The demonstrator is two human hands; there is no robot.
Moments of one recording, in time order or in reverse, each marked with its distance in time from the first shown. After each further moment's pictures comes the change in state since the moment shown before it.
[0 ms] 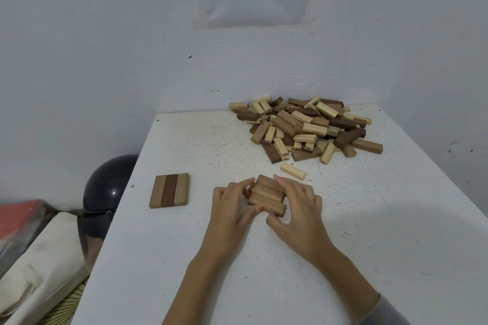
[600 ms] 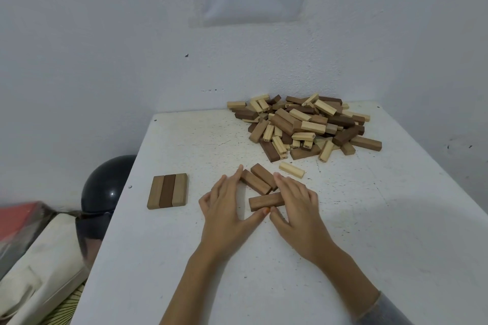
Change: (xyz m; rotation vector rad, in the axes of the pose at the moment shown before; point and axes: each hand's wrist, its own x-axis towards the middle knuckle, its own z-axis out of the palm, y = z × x) left_hand 0.003 0.002 -0.001 0.186 -0.005 -0.050; right_hand 0.003 0.006 0.000 -0.104 -0.082 -0.068
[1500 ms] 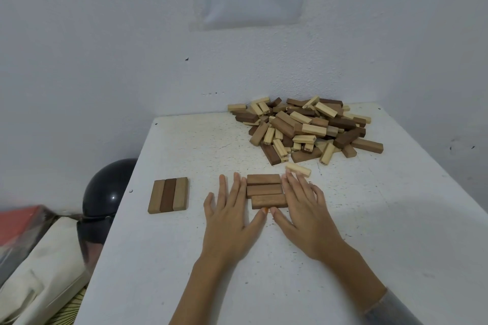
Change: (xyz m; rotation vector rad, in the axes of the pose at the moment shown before) left_hand -0.001 -0.002 0.006 0.297 -0.141 -0.028; right_hand 0.004 0.013 -0.005 -0.255 -0.084 0.007
